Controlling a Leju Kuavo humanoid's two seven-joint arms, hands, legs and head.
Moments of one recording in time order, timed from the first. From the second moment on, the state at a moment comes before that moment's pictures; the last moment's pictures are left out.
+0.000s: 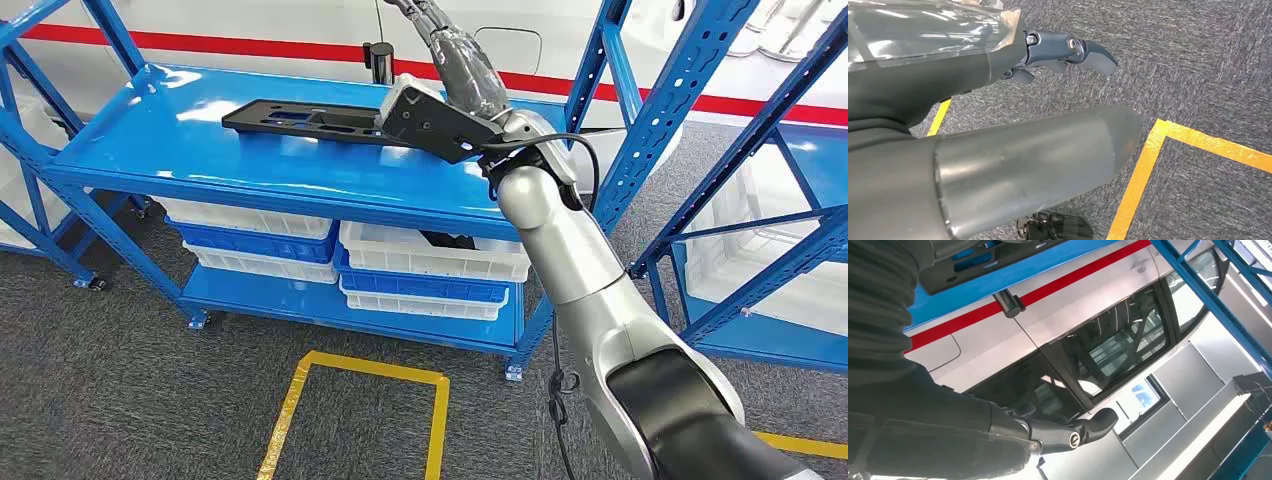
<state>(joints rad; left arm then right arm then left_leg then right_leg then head) -0.14 -0.09 0.07 -0.21 -0.02 0.36 -0.23 -0.92 0.04 0.42 -1.26 0.50 -0.03 -0.20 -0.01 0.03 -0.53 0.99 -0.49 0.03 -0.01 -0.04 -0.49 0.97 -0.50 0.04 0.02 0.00</state>
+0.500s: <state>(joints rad) -0.14 -0.09 0.06 -0.21 -0.03 0.34 -0.24 -0.92 0.04 0.44 -1.27 0.45 0.00 -0.19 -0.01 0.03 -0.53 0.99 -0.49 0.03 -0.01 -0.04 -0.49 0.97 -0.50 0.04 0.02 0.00</state>
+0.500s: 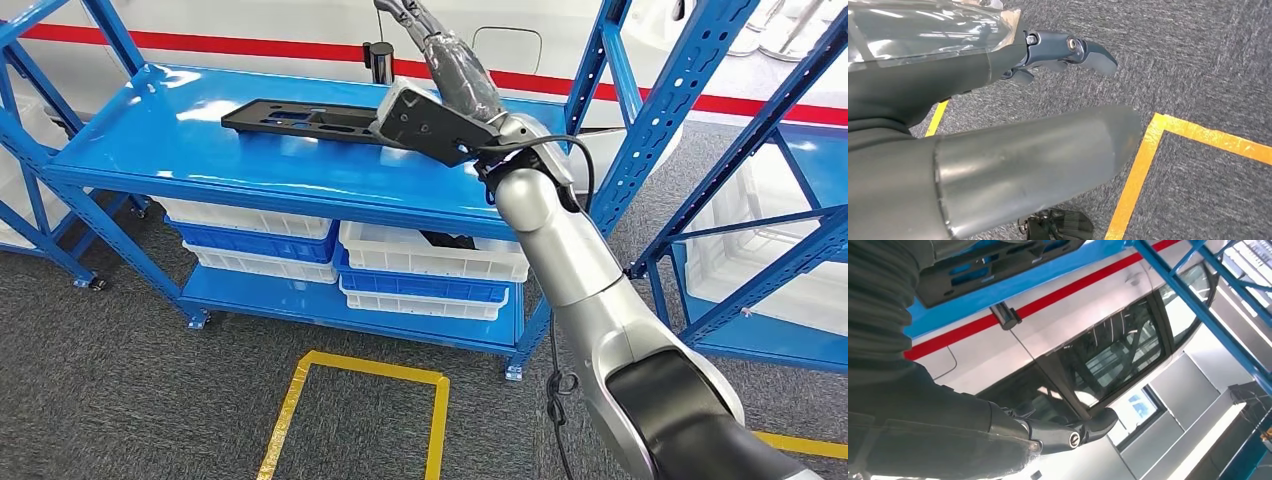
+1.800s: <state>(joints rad) -0.18 -0.11 0.01 -0.21 -0.12 0.34 -0.16 -0.88 0.19 0.68 -1.07 0.50 -0.05 -0.07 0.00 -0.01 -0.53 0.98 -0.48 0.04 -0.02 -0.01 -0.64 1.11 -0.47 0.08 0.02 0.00</state>
